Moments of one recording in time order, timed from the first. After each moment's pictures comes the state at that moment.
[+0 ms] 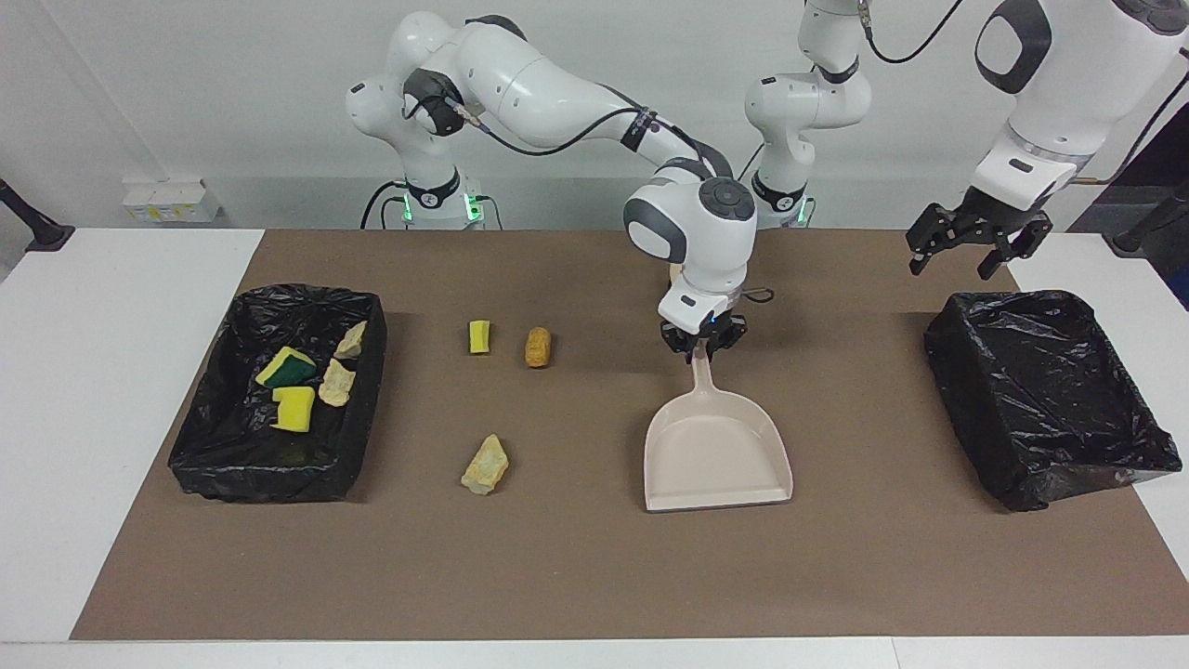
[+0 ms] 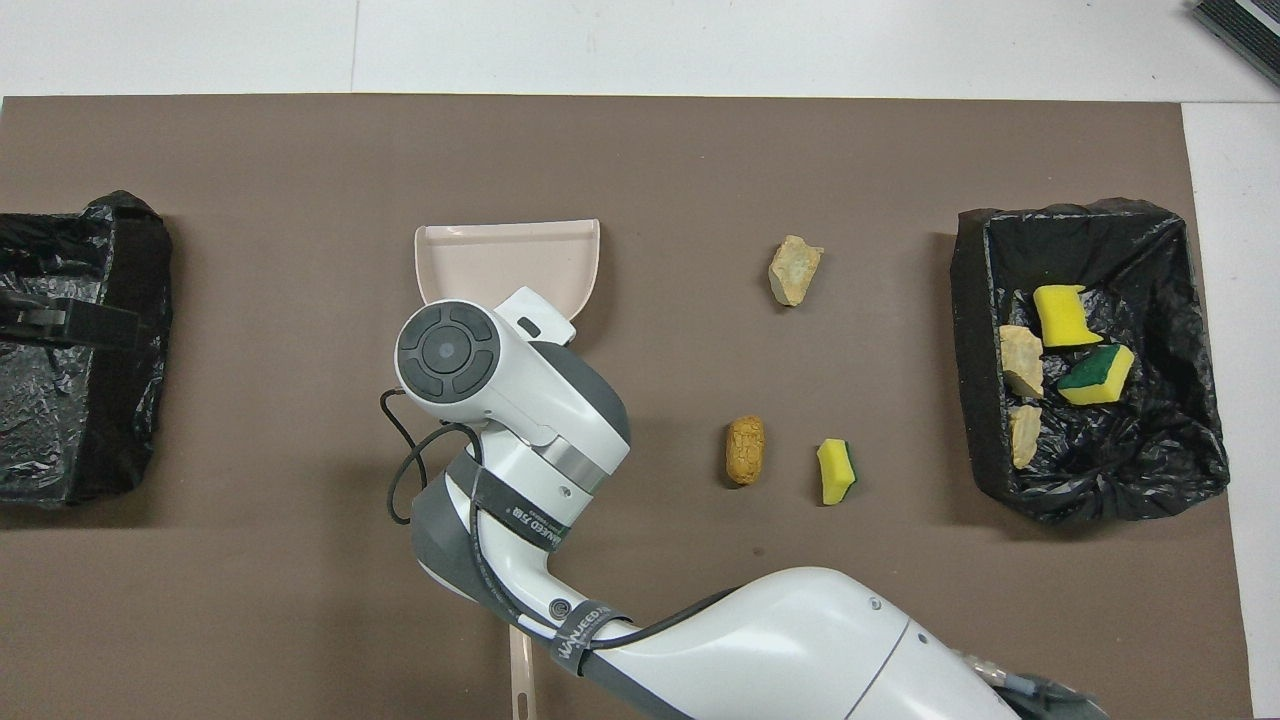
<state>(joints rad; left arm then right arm) 0.00 -0.05 -0.01 -1.70 -0.02 1.69 0.13 0.57 0.77 0.30 -1.17 -0.21 1.95 0.83</state>
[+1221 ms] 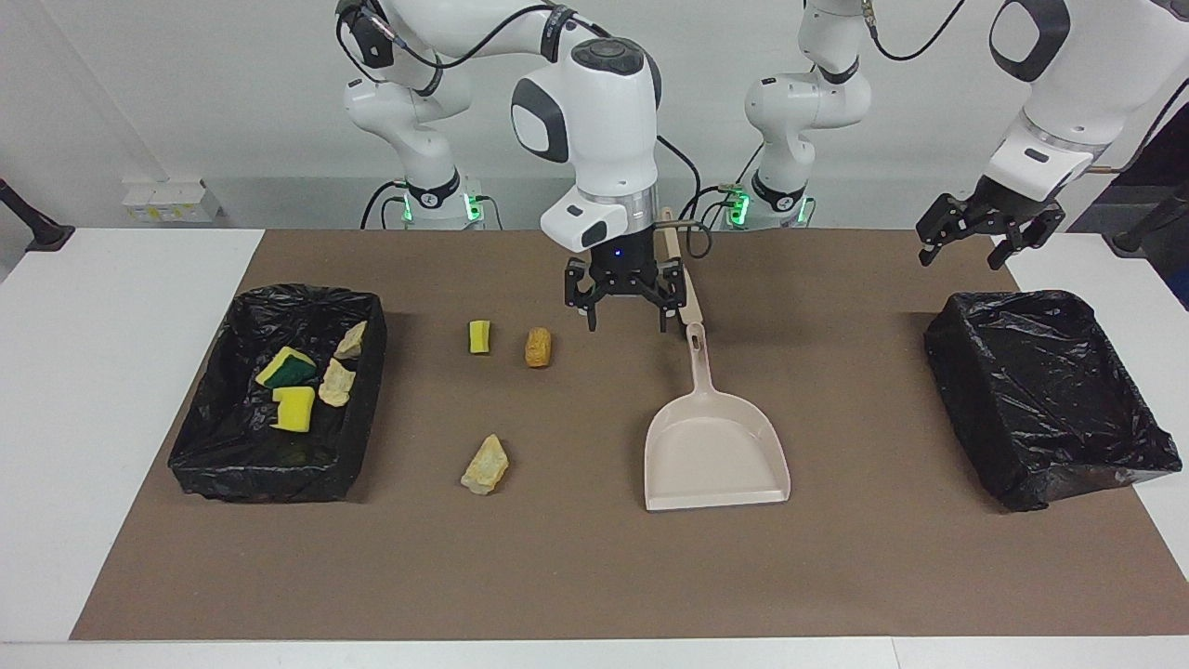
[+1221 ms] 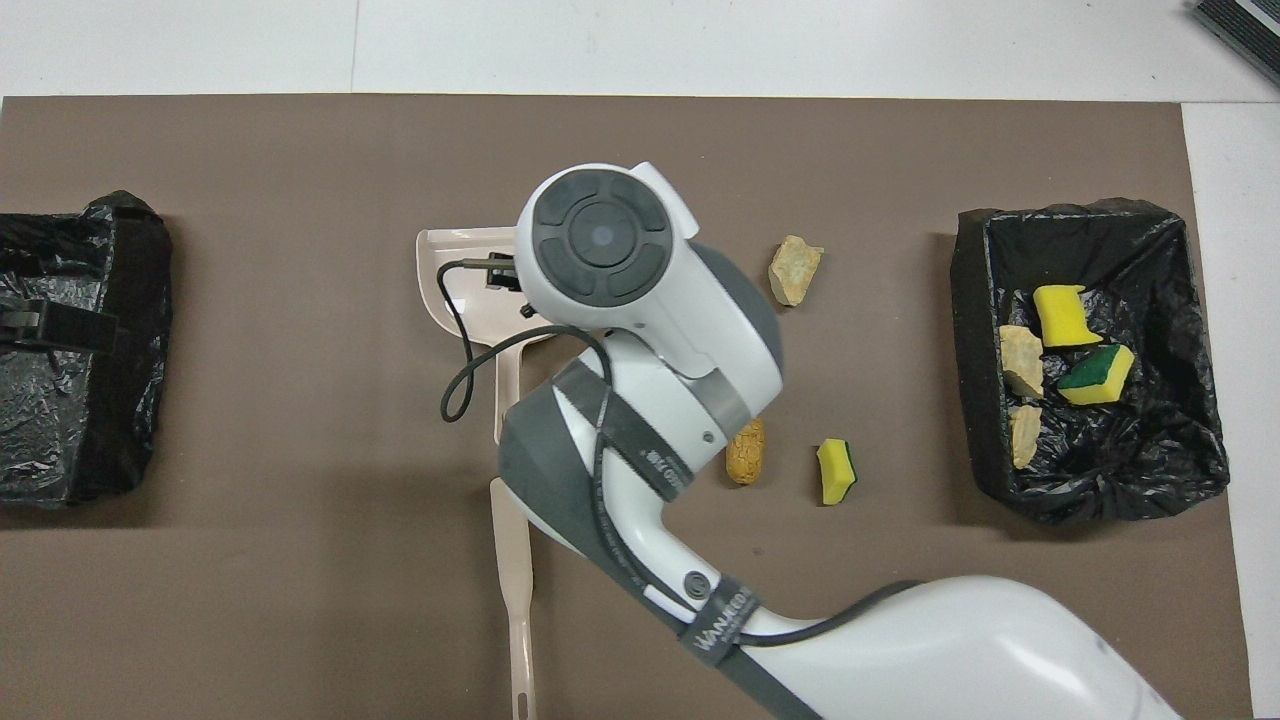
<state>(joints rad) 0.01 -0.04 0.00 -1.65 -0.02 1.63 0.13 0.36 0.37 0.30 -1.32 -0.20 1.90 0.82</state>
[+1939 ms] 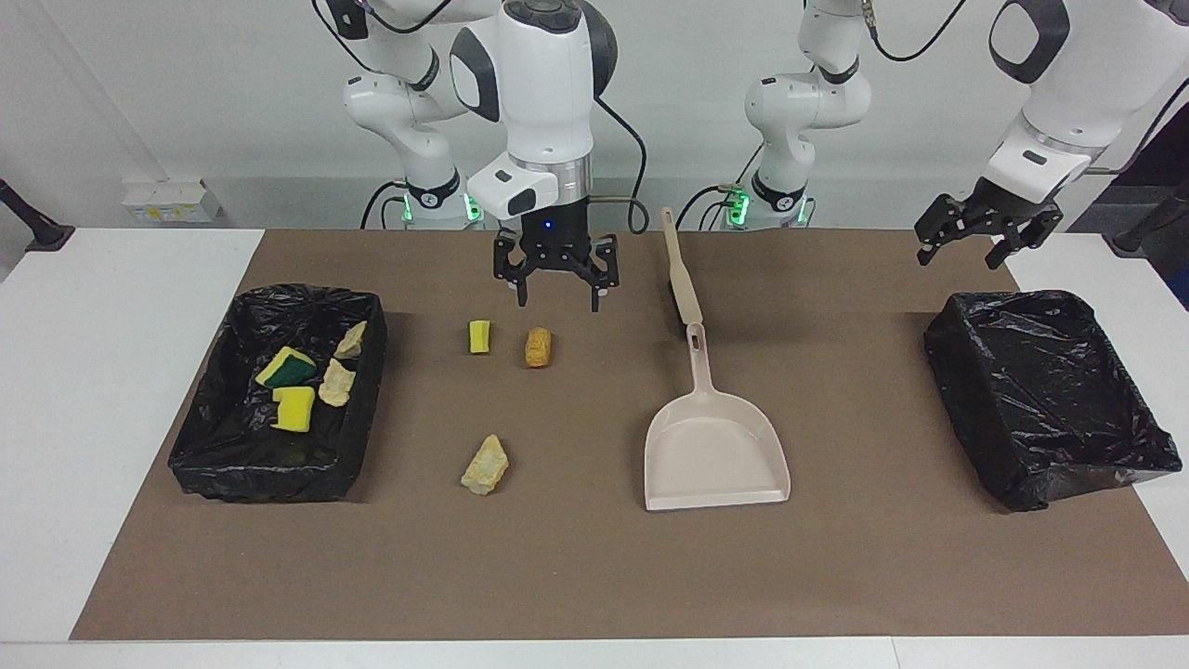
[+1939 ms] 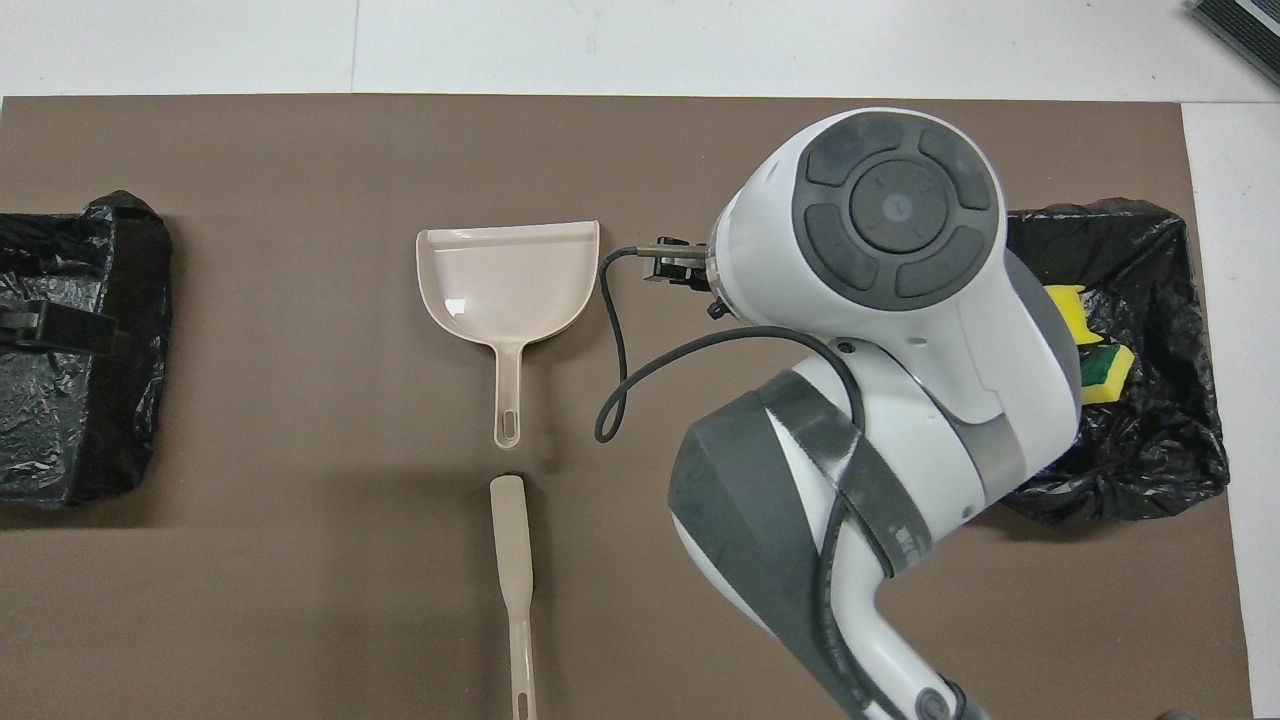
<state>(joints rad) 0.01 -0.04 0.00 -1.65 -0.02 1.62 0.13 0.26 0.28 0.30 -1.36 -0.19 1.80 0.71</state>
